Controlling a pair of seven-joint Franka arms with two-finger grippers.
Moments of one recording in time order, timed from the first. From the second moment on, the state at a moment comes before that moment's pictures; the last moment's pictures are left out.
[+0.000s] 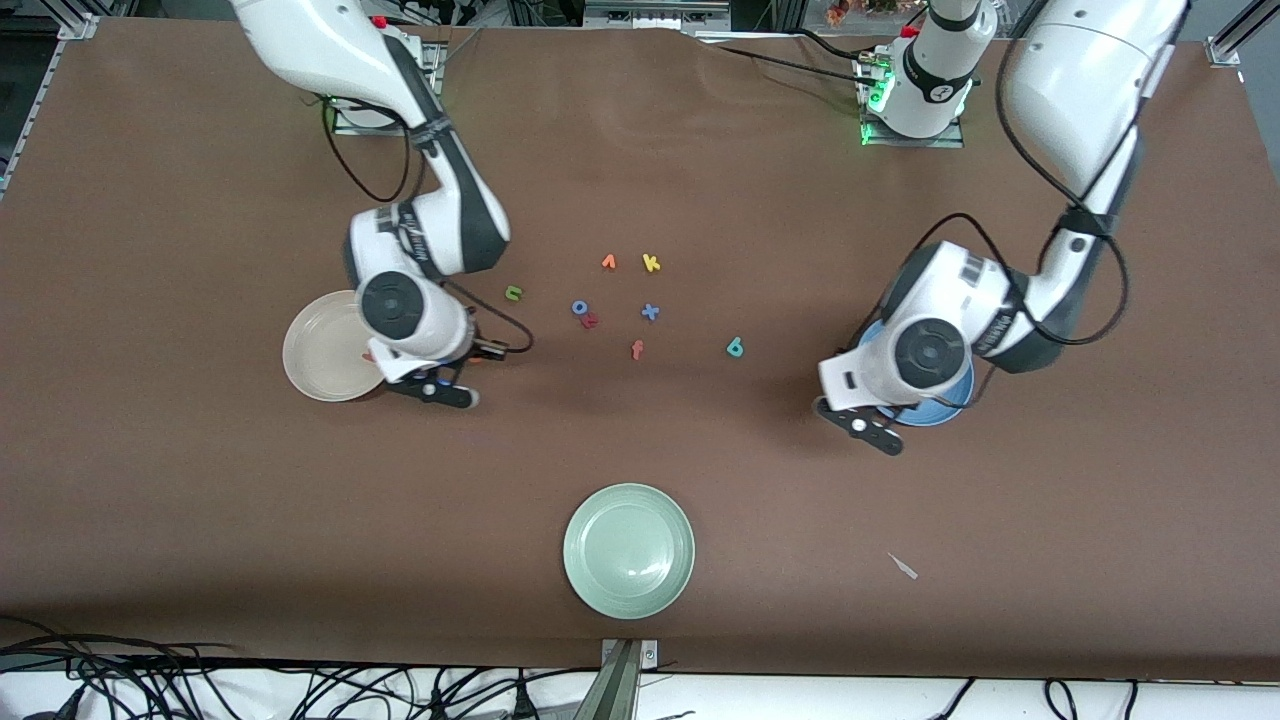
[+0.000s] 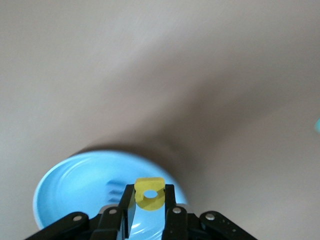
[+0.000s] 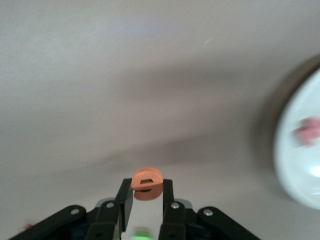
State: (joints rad) left arm 0.05 0.61 -0.37 -1.66 0.29 1.95 0.12; right arm 0.64 0.51 -0.28 -1.80 0.21 2.10 0.44
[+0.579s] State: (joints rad) left arm 0.22 0.52 -0.37 -2.01 0.29 2.12 0.20; right arm 0.64 0.36 -0.45 -2.12 0.21 2.30 -0.03
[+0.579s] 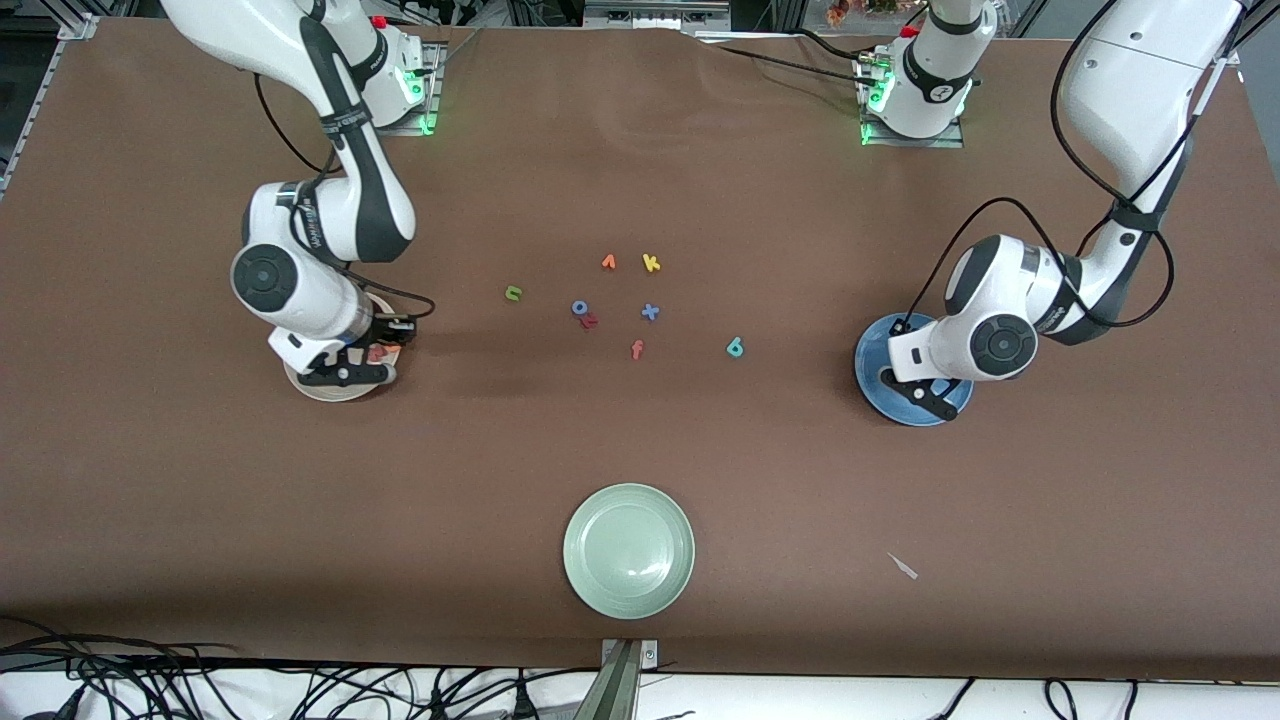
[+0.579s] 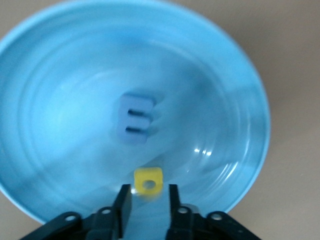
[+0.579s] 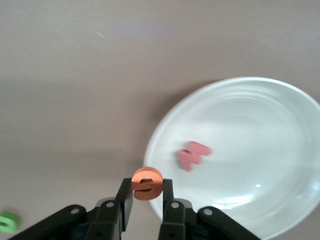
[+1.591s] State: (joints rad) left arm 0.01 0.53 -0.59 -1.95 0.26 2.26 -0.48; right arm 0.66 0.27 -0.34 -2.15 0.21 2.25 0.35
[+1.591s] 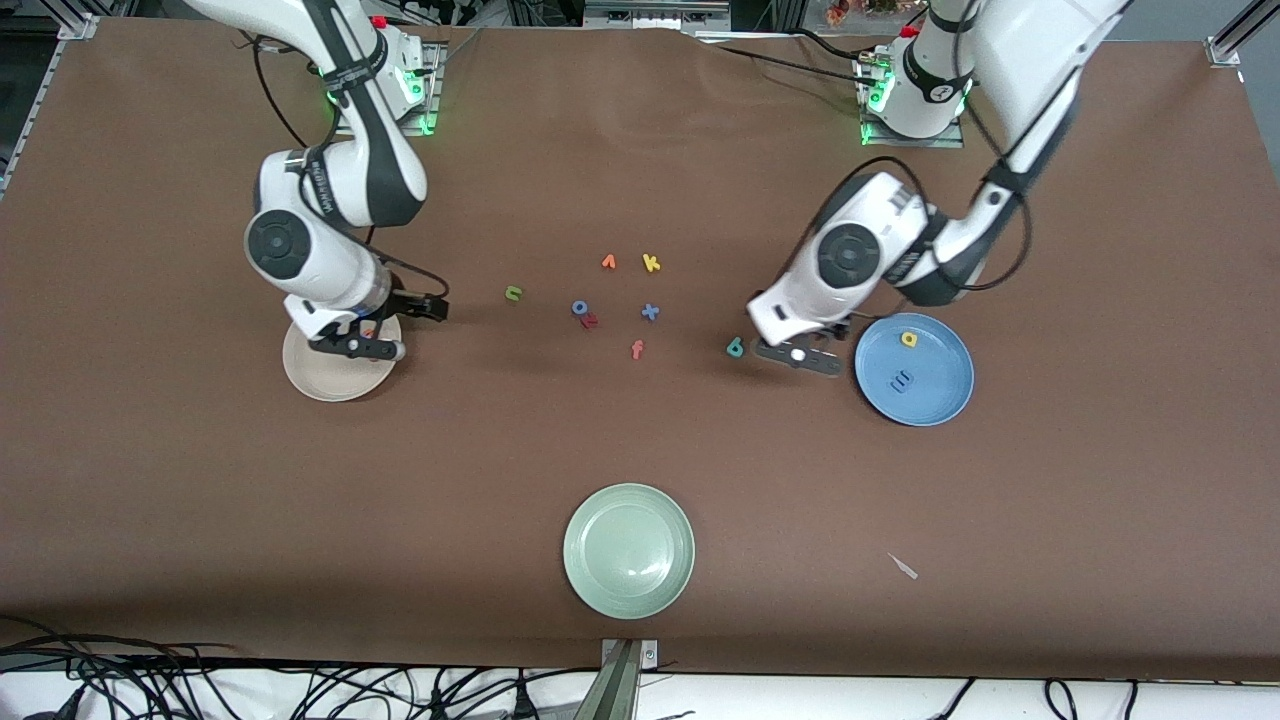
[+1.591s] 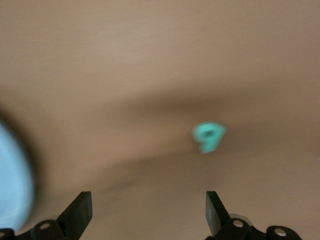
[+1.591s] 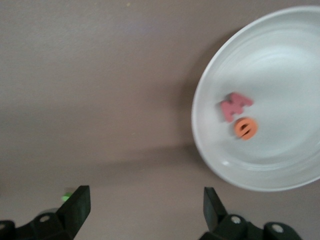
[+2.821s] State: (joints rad) left arm -0.04 0.71 -0.57 -1.91 0.49 2.45 -0.51; right arm 0.75 0.37 -0.12 -2.34 0.21 2.70 0.81
